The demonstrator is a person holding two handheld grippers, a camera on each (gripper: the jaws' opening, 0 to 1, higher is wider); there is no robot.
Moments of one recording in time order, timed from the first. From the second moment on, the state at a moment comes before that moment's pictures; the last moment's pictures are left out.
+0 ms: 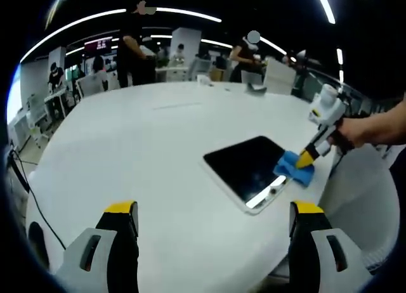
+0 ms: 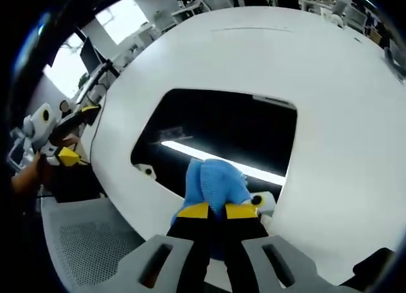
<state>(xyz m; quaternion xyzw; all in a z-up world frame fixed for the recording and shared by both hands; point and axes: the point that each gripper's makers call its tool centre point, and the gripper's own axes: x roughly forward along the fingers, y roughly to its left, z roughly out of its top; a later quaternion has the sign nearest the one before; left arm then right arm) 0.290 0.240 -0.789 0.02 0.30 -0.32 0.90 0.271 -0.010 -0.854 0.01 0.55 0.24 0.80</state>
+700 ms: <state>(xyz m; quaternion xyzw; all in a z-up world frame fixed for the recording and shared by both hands) 0.287 0.238 -0.791 0.02 0.30 -0.32 0.90 0.271 -0.026 -0.854 0.01 0.55 0.23 0.80</state>
